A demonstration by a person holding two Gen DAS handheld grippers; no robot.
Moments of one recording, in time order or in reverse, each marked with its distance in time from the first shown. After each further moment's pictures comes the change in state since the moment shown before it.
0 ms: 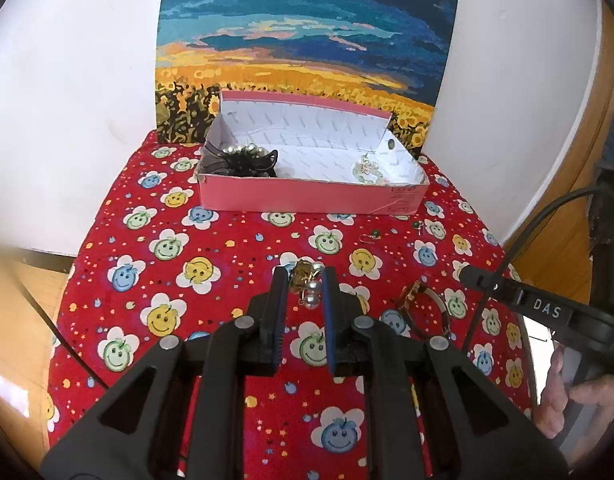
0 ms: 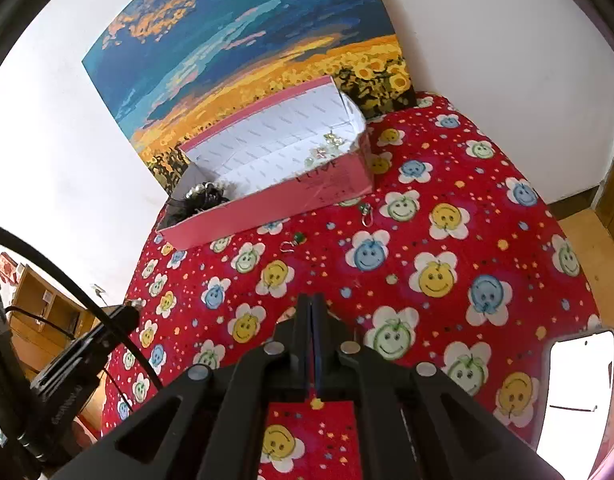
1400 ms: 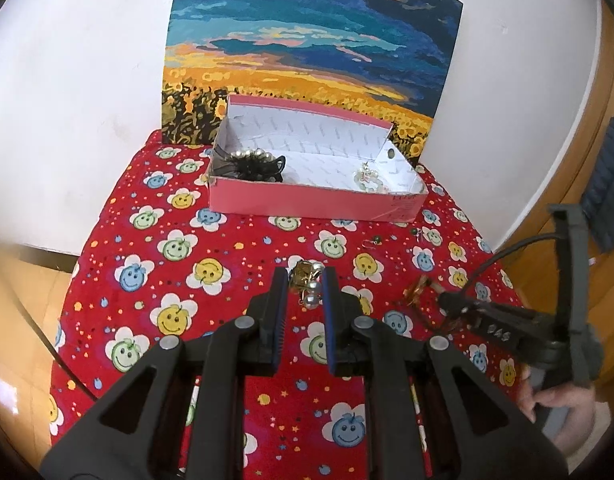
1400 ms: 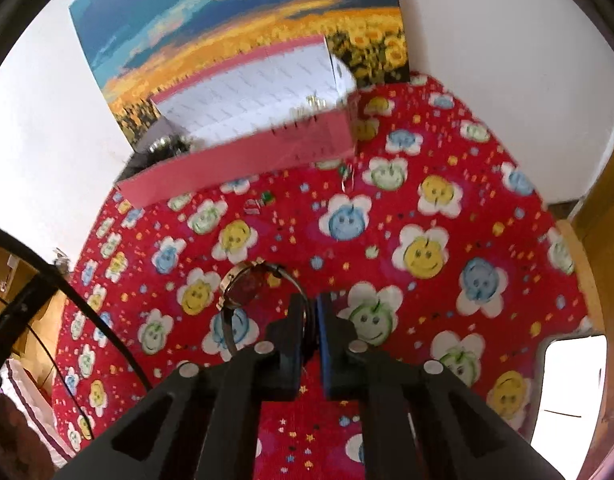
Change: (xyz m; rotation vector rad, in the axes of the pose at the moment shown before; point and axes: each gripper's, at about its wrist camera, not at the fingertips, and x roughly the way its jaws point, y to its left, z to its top) left arm -0.007 0.016 -0.001 -0.036 -0.026 -0.031; right arm 0.024 0.004 -0.009 -0.100 0.073 -0.133
